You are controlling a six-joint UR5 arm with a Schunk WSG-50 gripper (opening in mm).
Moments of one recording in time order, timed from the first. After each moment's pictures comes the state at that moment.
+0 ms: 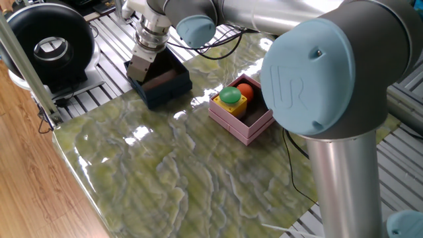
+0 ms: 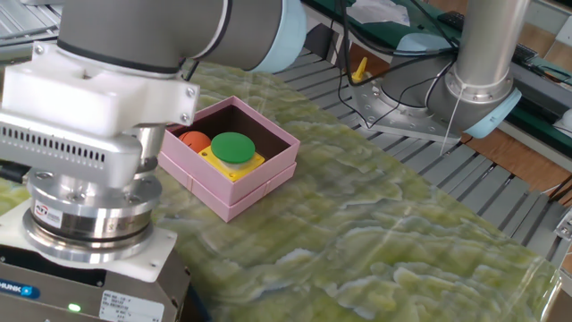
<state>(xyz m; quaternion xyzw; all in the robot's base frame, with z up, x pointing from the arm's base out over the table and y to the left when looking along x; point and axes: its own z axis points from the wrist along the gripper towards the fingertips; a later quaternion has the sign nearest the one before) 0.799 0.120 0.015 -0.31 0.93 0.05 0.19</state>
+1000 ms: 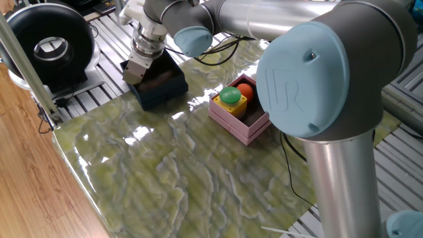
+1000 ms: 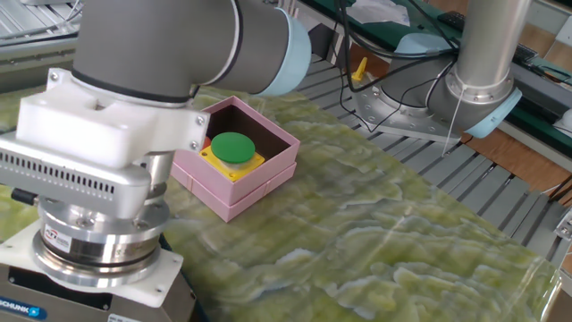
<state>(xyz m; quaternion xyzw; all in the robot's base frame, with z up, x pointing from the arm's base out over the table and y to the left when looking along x) 0.800 0.130 0.001 -0.30 0.93 0.05 0.20</state>
